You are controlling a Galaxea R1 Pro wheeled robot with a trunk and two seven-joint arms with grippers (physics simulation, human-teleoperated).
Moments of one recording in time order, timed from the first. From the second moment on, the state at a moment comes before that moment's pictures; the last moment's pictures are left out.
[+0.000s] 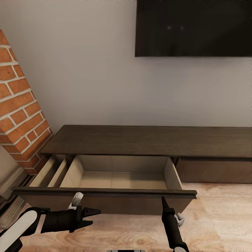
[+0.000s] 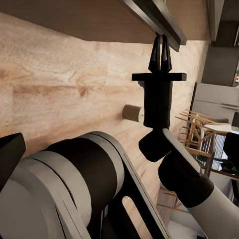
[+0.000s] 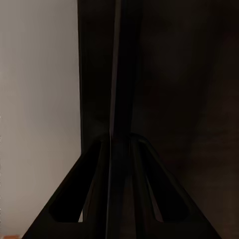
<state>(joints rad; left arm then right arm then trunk) -0.22 0.52 -0.36 -1.52 1.65 1.00 0.00 -0.21 0.08 0.01 -0.73 -1.47 -0.11 0.76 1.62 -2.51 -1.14</state>
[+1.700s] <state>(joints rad) -0.22 0.52 -0.36 -1.52 1.65 1.00 0.00 -0.21 0.08 0.00 -0.74 -1.48 -0.11 0.77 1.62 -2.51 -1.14</state>
